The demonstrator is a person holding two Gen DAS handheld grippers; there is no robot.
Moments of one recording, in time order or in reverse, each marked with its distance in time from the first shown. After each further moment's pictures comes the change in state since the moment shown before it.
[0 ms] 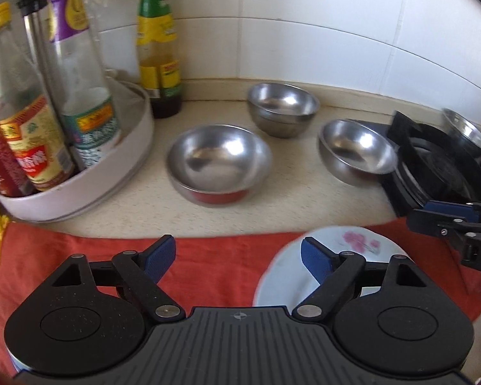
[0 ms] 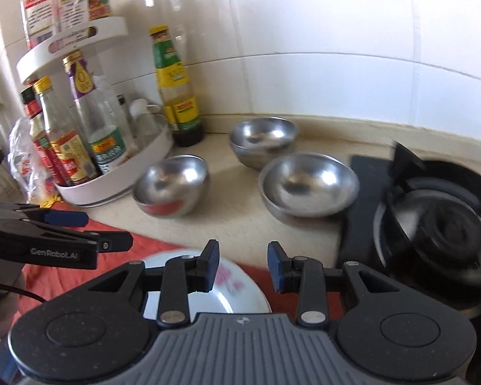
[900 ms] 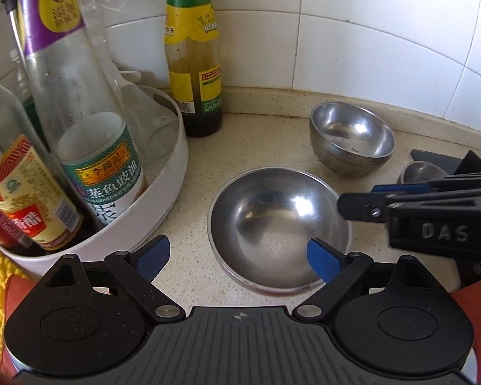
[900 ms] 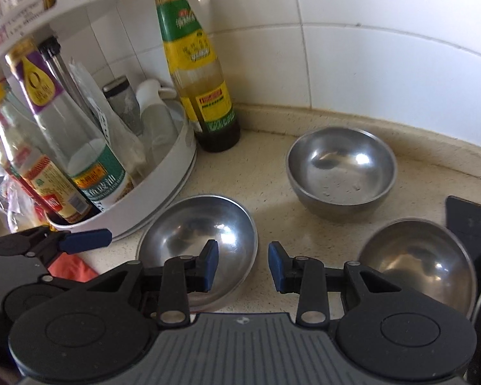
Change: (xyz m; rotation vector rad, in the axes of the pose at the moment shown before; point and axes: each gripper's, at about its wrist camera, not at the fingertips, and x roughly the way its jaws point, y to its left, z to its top) left arm 0.073 0.031 0.066 -0.042 0.047 0.091; right arm 0.143 0.030 0.092 0.000 0.178 0.105
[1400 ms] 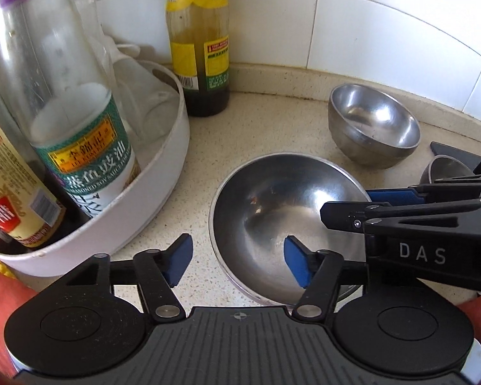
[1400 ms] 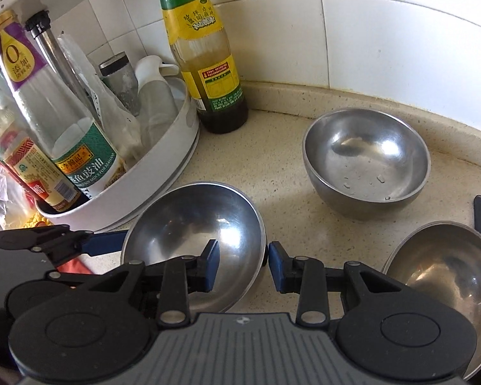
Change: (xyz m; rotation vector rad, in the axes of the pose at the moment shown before) left arm 0.035 0.006 0.003 -0.035 0.074 -0.003; right arm 0.032 -0.001 0.003 -0.022 0.058 0.026
